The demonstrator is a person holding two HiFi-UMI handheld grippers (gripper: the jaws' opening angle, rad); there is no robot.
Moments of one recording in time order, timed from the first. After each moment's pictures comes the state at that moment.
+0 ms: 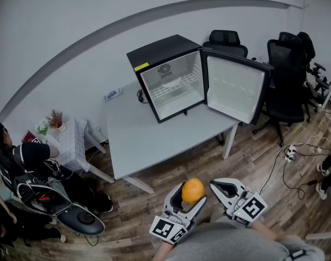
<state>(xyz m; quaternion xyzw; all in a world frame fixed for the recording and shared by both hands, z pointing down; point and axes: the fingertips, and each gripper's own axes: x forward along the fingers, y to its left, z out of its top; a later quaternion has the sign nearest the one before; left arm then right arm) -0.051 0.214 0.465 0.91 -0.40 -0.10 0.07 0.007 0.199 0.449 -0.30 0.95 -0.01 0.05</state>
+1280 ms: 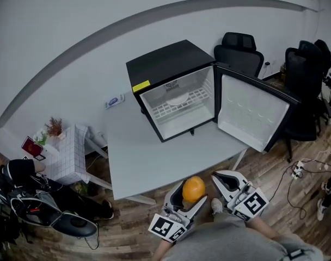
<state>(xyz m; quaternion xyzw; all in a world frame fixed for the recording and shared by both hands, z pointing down) -0.050 0.017 0.446 0.90 -0.42 -0.10 0.07 0.010 -0.019 0.417 -0.30 0.95 0.00 0.08</state>
